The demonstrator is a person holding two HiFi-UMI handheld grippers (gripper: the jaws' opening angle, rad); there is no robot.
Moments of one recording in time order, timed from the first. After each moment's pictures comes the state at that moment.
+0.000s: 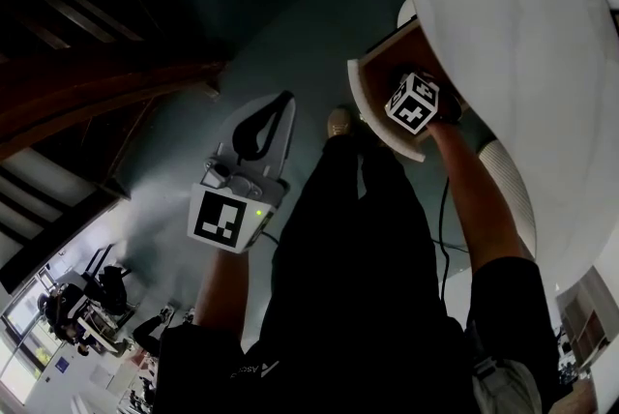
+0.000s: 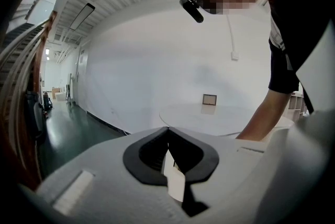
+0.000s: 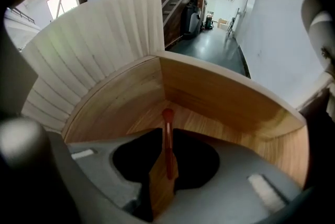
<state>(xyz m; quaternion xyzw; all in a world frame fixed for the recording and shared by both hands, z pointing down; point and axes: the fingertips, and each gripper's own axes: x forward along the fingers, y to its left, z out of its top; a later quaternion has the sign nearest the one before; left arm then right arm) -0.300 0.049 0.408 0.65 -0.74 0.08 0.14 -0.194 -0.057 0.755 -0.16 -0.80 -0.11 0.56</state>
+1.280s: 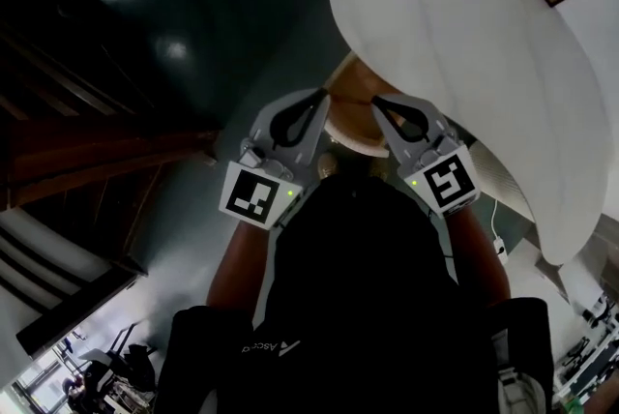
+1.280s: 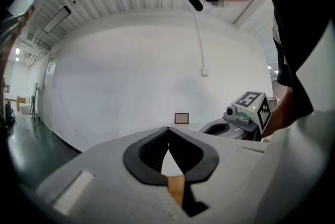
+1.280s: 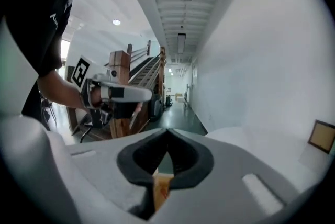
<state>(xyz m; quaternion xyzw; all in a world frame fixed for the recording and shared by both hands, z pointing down) -0.194 -0.022 0.325 0.76 -0.64 0.02 0.04 -0.139 -0.046 0.376 0.03 -0.99 -0.02 0.14</state>
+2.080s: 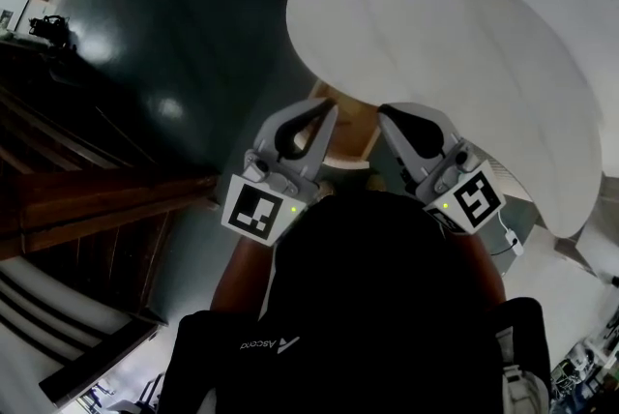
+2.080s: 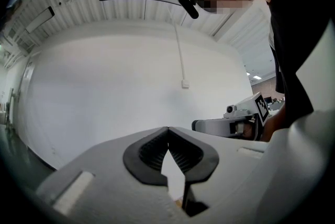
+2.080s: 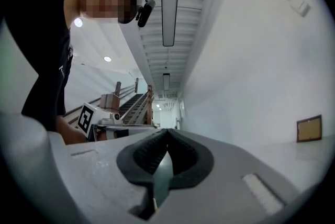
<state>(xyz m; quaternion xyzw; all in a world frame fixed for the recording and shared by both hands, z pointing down) -0.115 -0.048 0.274 0.82 -0.57 -0.01 -0.03 -0.053 -0.060 0.277 0.10 -0.99 0.04 -0.07</state>
